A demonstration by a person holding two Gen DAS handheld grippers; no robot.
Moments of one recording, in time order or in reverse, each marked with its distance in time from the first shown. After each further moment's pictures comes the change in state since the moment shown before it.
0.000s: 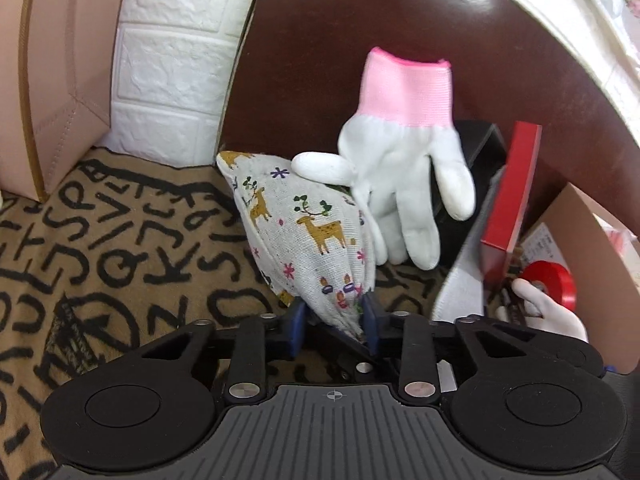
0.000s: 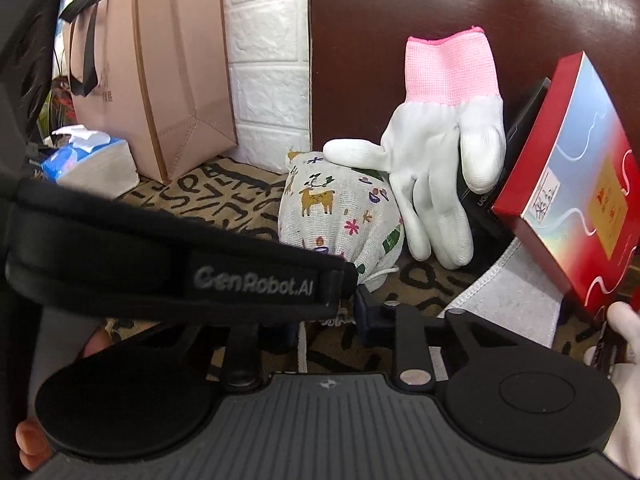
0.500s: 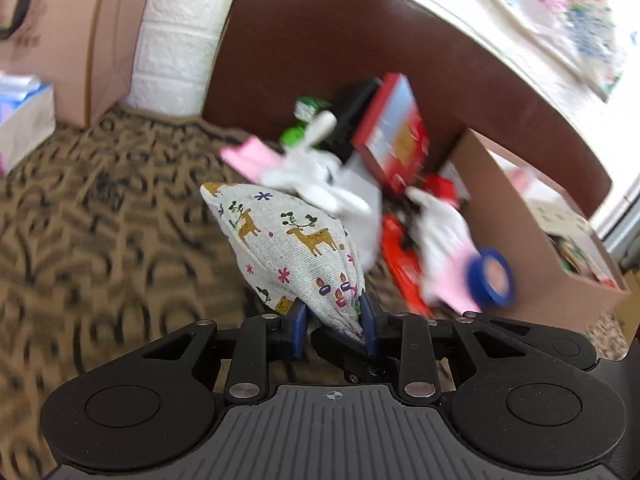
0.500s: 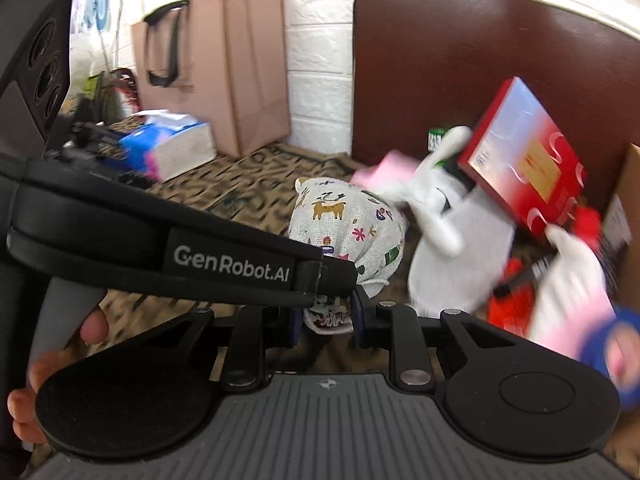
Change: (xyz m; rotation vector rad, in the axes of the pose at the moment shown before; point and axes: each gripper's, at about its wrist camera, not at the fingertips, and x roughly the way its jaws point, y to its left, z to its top) left arm -0.121 -0.059 -0.102 -0.022 0.017 -0.060; right arm -0.145 0.030 -0.061 -0.011 0.008 0.066
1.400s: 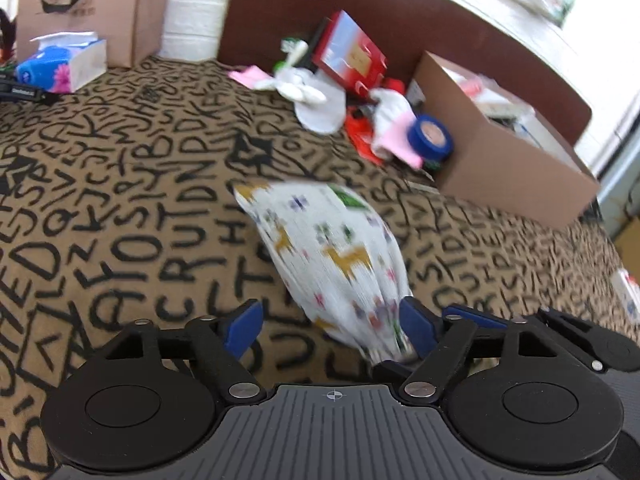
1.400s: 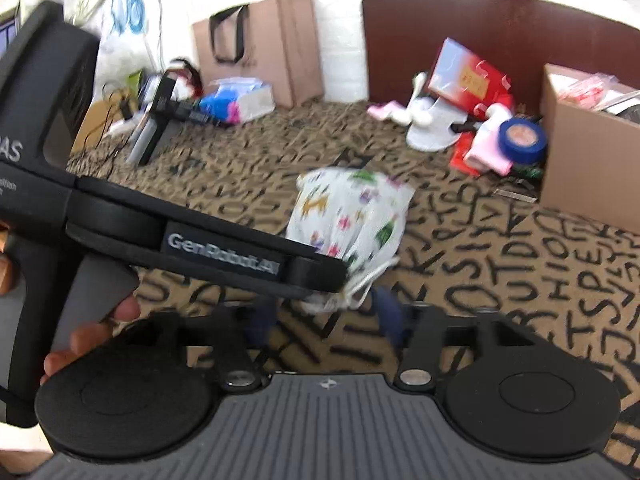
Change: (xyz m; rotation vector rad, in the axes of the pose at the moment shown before) left arm -0.087 -0.056 -0.120 0.027 0.054 0.099; right arm -0.154 0.036 -0.113 0.055 0.002 0.043
